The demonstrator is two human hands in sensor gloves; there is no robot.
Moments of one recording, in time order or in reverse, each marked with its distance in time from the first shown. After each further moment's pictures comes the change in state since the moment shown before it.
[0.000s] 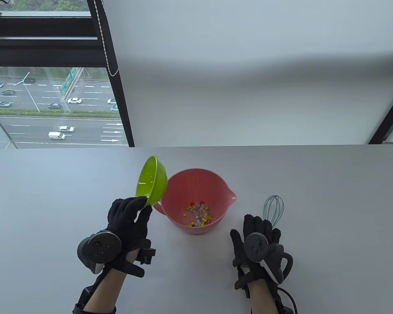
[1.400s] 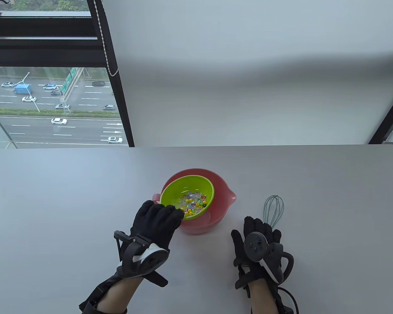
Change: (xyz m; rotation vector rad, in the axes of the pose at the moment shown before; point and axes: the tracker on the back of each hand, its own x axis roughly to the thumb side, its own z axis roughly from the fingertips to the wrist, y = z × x) left_hand 0.070 -0.034 0.003 -0.135 -0.353 -0.312; right_hand 0.000 0.001 -0.002 0.004 0.008 0.036
